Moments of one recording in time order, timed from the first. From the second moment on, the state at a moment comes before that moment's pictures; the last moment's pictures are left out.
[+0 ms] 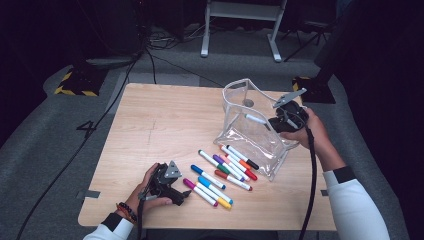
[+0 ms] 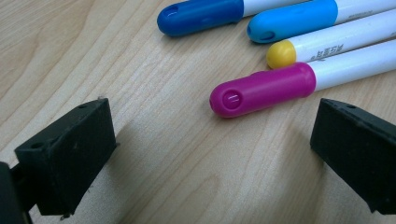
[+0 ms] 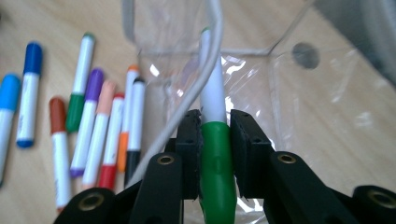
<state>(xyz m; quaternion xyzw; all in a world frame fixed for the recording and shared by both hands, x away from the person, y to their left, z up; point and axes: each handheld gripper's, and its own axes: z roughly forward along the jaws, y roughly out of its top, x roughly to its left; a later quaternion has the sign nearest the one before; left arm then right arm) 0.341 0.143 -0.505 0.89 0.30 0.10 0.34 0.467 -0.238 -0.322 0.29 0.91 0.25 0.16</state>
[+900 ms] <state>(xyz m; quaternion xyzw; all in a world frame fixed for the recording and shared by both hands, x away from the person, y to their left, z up) 0.341 0.143 -0.505 0.89 0.30 0.11 0.34 0.450 -0.263 -0.305 0.30 0.88 0.31 0.18</state>
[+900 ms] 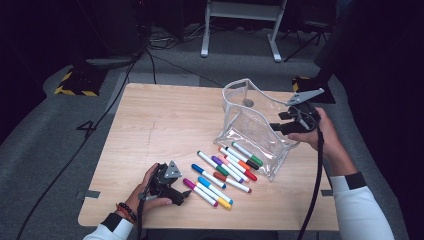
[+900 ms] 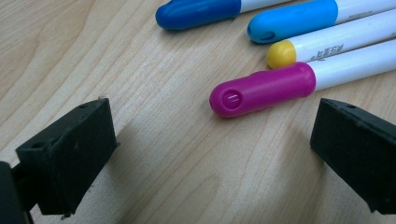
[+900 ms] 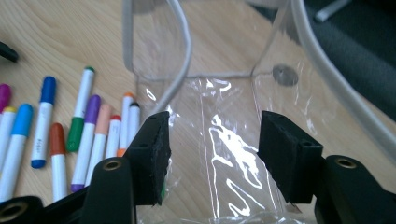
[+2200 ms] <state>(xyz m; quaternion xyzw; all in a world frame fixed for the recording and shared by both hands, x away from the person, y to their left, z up) 0.339 0.144 -0.505 0.89 0.30 0.11 0.34 0.297 -0.232 -0.424 0.17 0.88 0.42 0.13</state>
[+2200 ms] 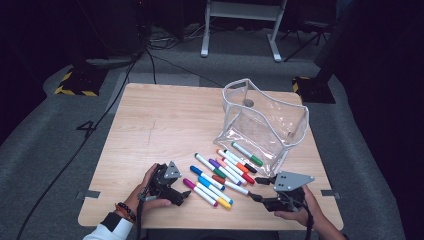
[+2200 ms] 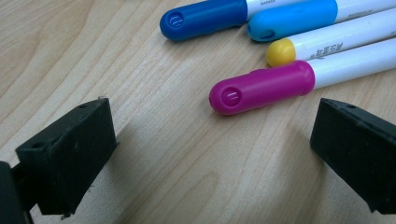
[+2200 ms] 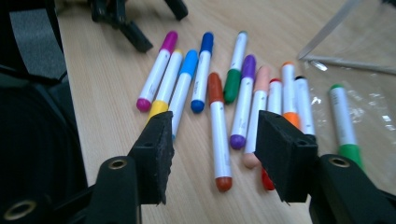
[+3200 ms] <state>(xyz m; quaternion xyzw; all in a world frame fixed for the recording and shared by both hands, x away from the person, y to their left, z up) 0.333 0.141 -0.505 0.89 0.29 0.10 0.34 0.361 -0.144 -0.492 0.17 0.91 0.36 0.10</state>
